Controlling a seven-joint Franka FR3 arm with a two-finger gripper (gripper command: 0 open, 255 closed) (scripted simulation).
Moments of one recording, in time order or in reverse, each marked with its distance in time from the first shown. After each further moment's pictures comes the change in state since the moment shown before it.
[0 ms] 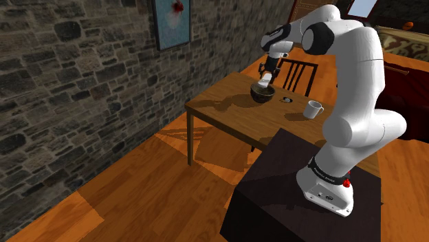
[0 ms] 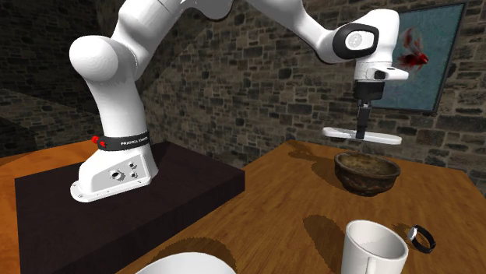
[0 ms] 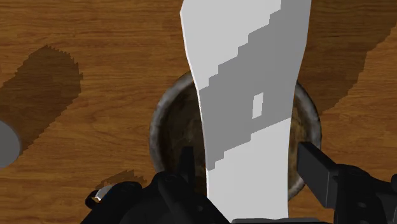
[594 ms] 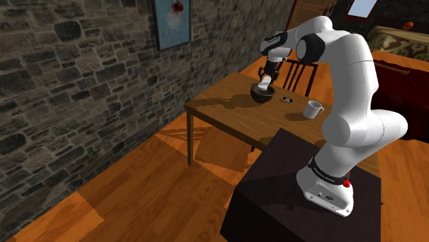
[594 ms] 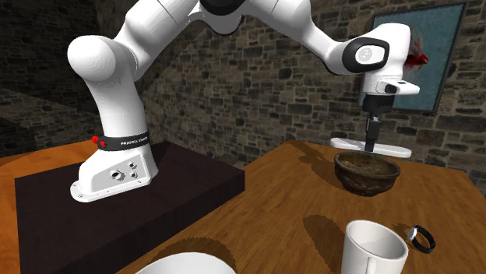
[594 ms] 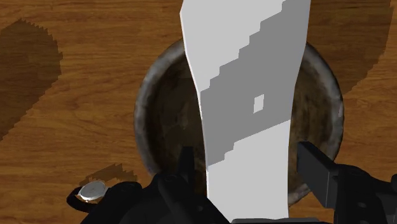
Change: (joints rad) arm -0.041 0.141 0.010 0.153 0.014 -0.013 -0.021
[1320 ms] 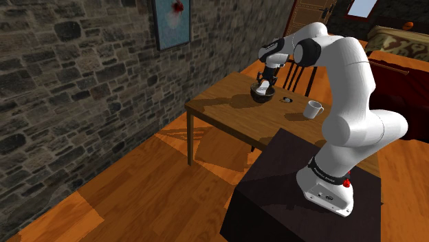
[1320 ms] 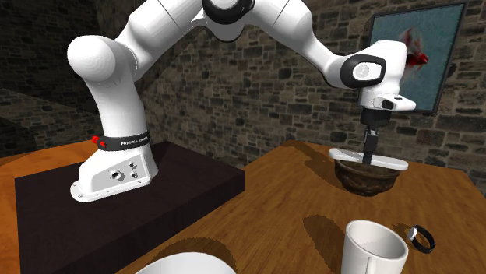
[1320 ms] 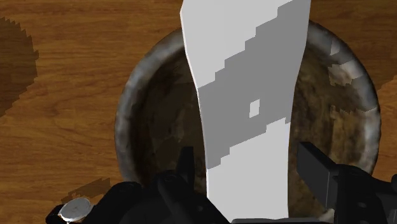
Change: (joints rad) arm -0.004 0.063 0.008 0.004 0.009 0.060 -0.005
